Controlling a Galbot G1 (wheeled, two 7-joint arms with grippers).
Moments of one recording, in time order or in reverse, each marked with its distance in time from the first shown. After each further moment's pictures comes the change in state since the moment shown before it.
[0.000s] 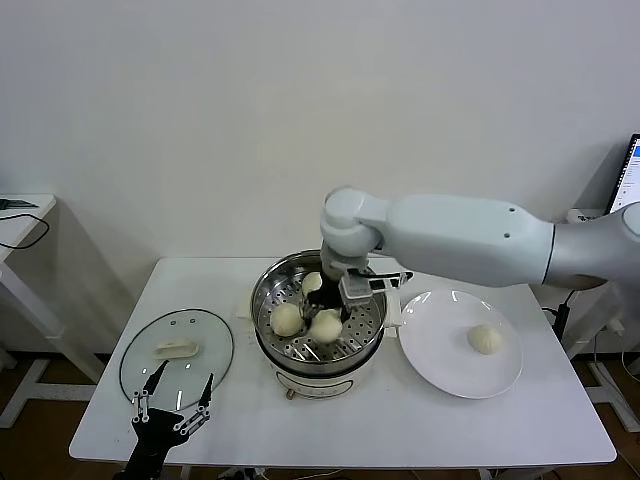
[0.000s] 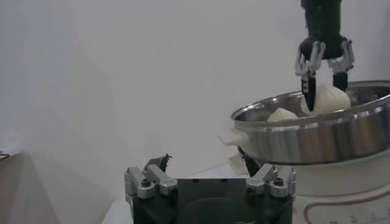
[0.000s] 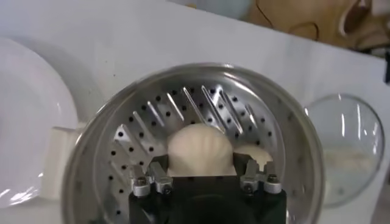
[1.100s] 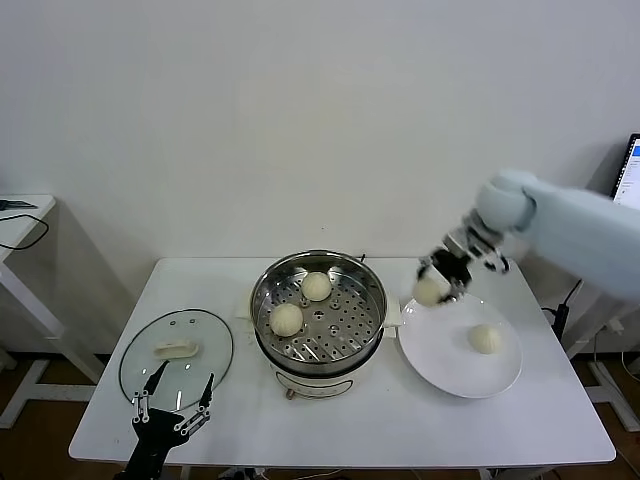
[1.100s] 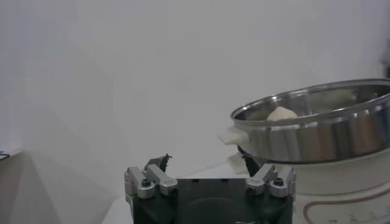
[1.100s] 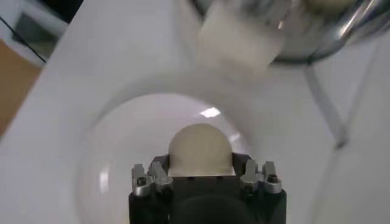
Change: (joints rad) left arm 0.005 -0.007 -0.002 -0.012 0.008 0.013 0.002; right arm 0.069 -0.334 0.053 -0.153 0.369 -0.475 -0.099
